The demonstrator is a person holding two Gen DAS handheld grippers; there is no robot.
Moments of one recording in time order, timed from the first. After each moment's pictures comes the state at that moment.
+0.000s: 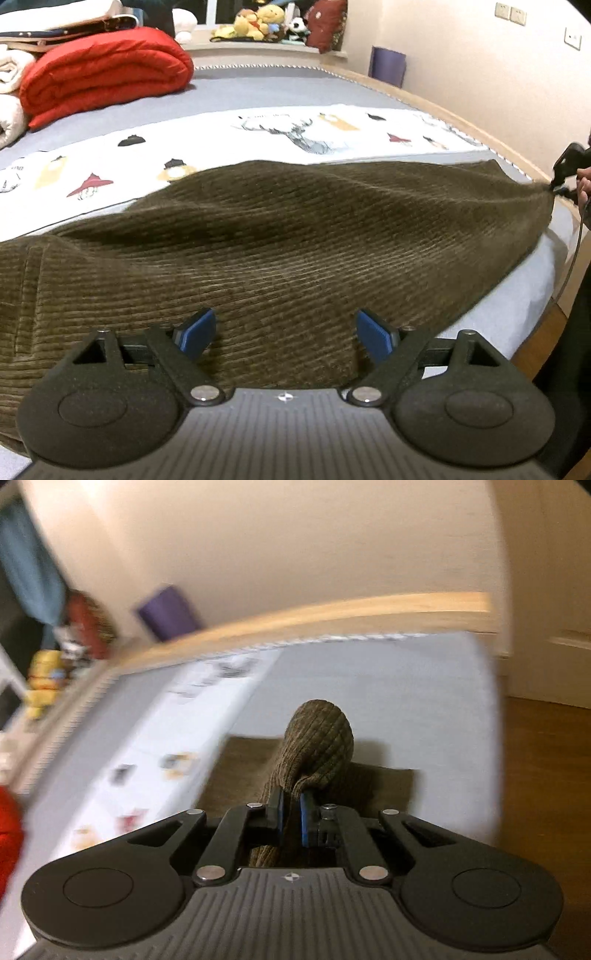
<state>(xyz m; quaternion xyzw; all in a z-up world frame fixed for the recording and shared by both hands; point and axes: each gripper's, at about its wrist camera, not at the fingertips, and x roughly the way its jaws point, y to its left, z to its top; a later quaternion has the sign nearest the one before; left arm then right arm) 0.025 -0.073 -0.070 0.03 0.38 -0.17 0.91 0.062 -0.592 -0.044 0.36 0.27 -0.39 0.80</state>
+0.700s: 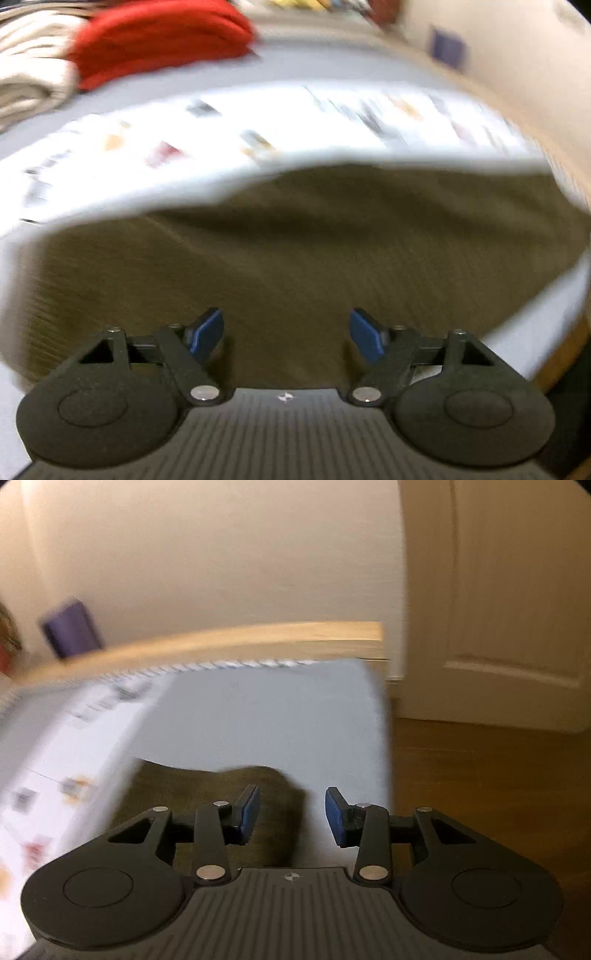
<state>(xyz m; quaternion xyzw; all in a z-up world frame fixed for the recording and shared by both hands) 0.048 -0.008 -0.026 0.01 0.42 -0.06 0.90 0.055 -0.572 -0.016 0.31 0.21 -0.49 0.79</state>
